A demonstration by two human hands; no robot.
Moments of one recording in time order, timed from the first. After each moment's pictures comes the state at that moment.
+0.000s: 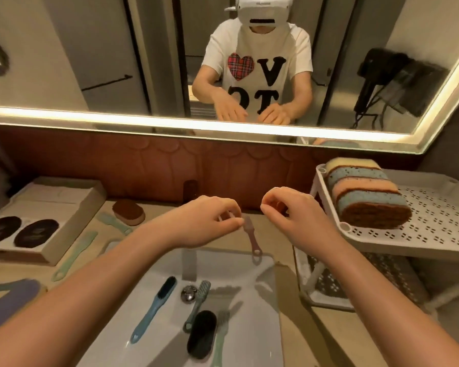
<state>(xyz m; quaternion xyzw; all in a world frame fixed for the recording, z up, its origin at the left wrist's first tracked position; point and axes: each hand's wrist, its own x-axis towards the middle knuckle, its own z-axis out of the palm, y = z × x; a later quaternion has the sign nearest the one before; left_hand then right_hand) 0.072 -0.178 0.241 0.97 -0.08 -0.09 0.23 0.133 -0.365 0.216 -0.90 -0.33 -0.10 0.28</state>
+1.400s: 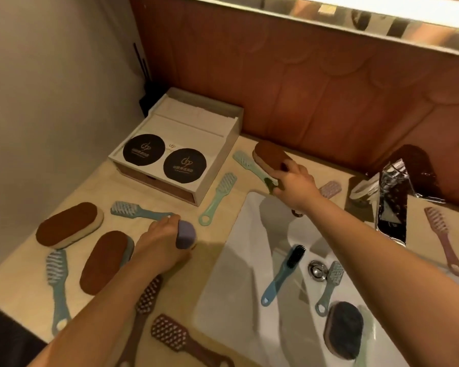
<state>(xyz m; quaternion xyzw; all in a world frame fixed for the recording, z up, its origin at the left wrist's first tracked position) -0.083 0.200 0.003 0.89 0.38 -0.17 0.21 0.164 0.046 0.014 -0.91 -0.38 0.14 0.04</state>
